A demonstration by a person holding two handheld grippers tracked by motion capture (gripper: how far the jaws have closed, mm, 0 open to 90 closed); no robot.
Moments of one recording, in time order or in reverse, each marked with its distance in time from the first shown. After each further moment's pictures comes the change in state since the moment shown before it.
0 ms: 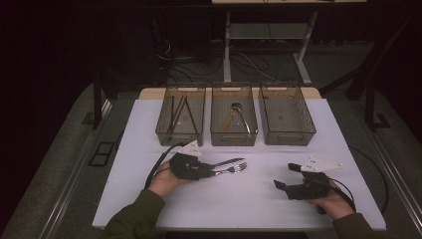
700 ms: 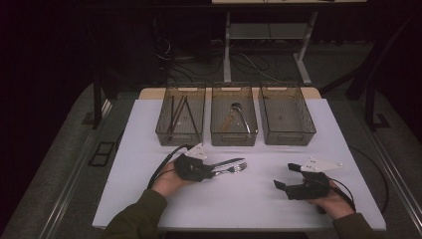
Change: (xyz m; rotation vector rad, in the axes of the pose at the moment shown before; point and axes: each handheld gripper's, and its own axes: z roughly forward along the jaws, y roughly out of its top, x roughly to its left) left arm 0.001 -0.002 0.015 0.066 0.027 0.053; right arm 0.000 0.000 0.000 0.004 0.003 0.005
